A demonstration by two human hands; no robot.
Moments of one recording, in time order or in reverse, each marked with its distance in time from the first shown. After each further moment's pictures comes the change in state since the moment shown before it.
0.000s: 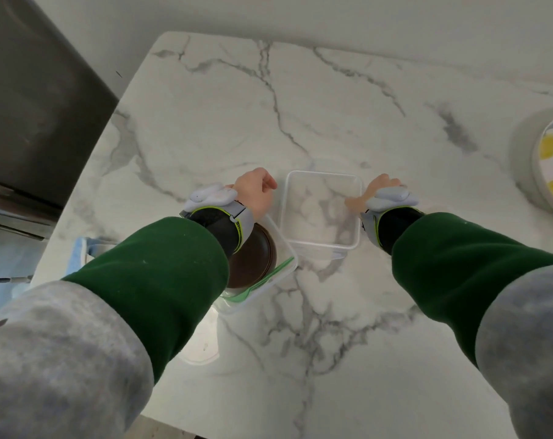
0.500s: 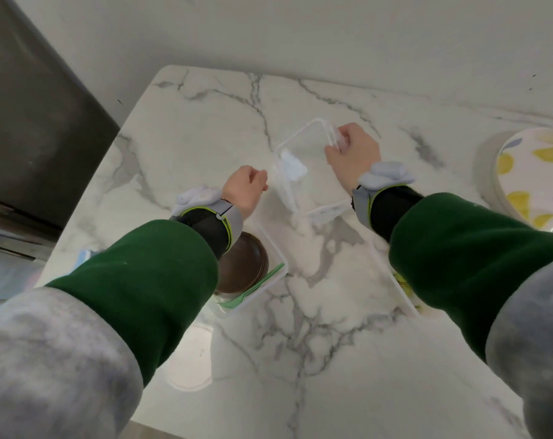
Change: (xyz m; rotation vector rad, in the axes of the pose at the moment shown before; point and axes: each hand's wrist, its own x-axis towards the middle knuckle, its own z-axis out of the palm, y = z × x) left_hand -0.016 0.023 -0.028 -0.428 0.010 -0.014; right_hand -0.017 -0.048 -0.063 0.619 0.232 -0.444
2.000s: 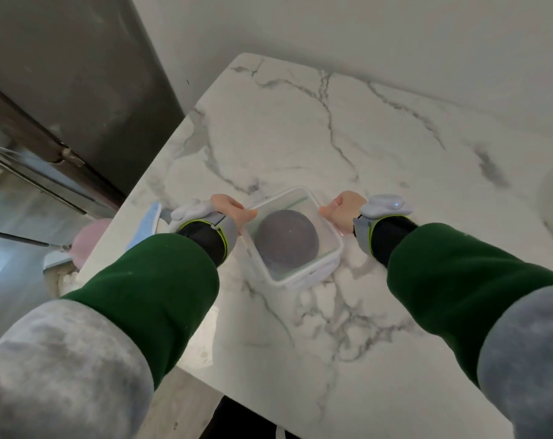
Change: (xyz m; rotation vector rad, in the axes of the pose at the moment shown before) left_hand -0.034 -0.125 -0.076 -0.050 0.246 -0.383; right_hand -0.076 -0.022 0.085 -0.363 -0.532 0.302
